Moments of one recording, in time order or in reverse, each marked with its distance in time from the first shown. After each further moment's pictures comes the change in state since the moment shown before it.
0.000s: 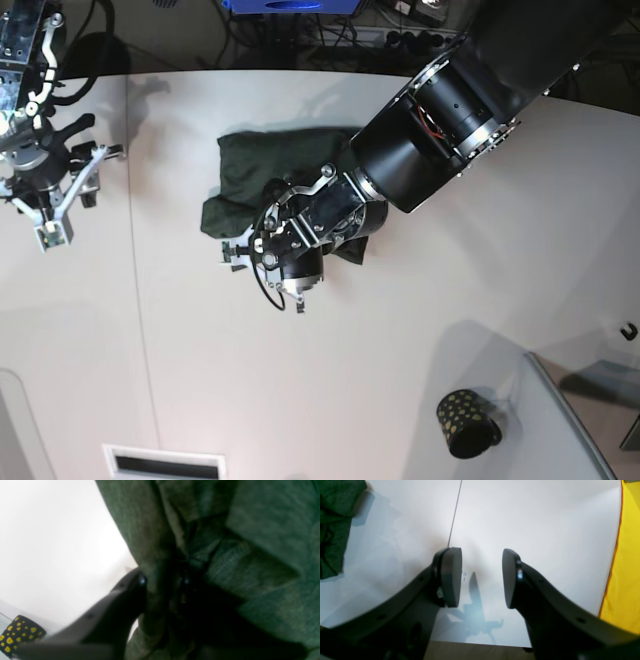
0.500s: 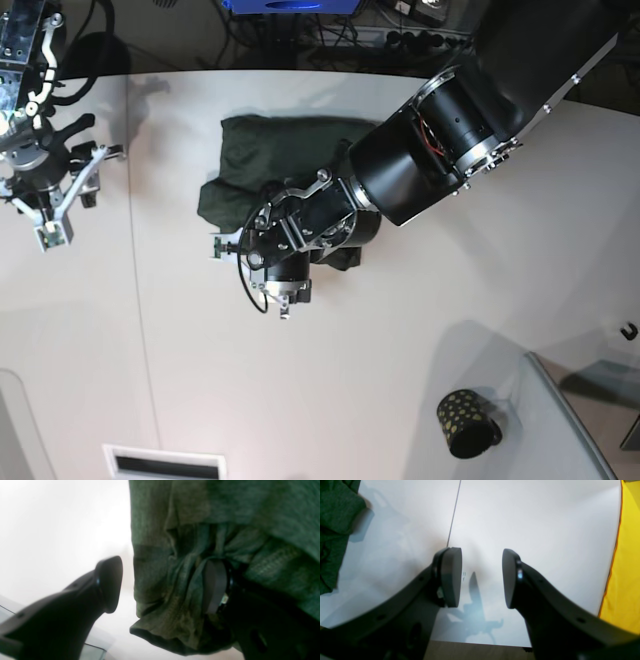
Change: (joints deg) left arm -3.5 -0.3 7.1 1.4 -1.8 -1.1 1.1; right arm 0.0 0.0 -0.1 0.0 0.0 0.0 0.0
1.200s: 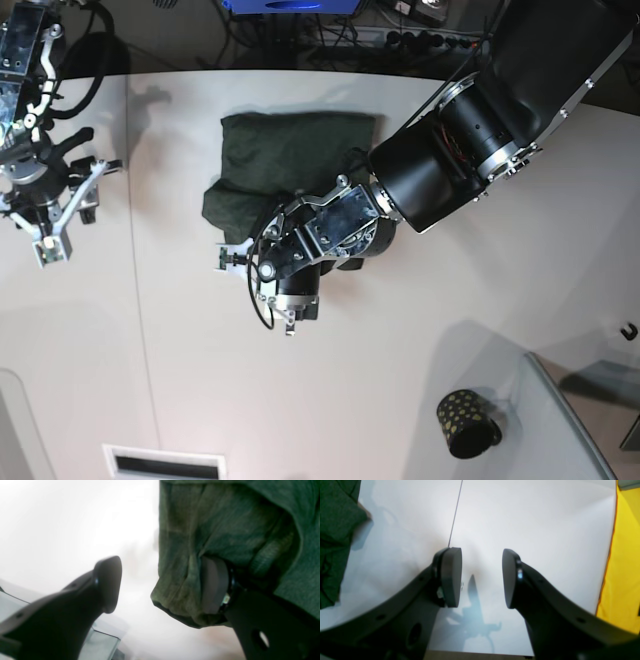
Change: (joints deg) left arm -1.1 -3.5 -0.2 9.0 -1.7 -0.5 5.8; right arm 2.6 0.0 -0.2 0.0 0.0 0.0 -0.2
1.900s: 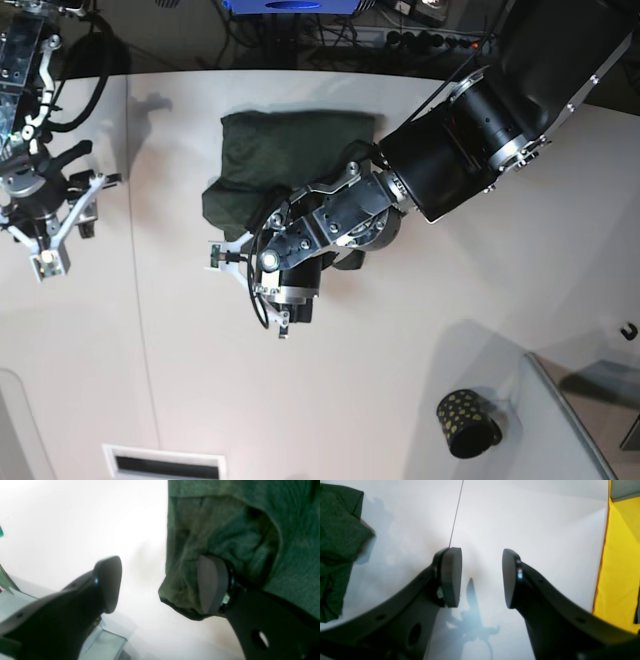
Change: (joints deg) left arm 2.2 -2.4 0.1 9.5 0.0 0.0 2.3; right arm 2.5 0.1 -0.2 -0.1 0.0 0.0 -0.2
